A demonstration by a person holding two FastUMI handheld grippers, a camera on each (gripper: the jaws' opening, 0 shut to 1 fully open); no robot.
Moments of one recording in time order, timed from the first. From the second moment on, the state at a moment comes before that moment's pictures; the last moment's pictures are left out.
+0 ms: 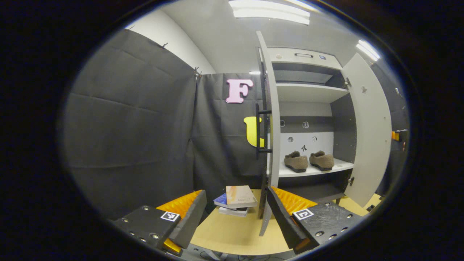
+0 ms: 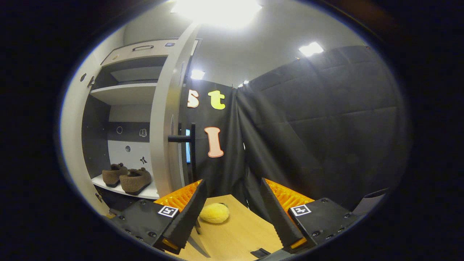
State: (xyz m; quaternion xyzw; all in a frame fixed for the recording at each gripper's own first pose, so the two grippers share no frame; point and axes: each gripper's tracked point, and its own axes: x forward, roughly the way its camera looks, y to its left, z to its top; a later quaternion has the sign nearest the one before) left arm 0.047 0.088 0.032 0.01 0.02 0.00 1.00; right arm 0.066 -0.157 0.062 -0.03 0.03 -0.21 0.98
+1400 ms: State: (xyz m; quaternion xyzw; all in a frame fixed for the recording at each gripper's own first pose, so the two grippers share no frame) left arm 0.047 0.150 0.011 0.00 0.05 0.04 1.00; right arm 0.120 0.026 0.041 0.00 0.03 -0.01 1.00
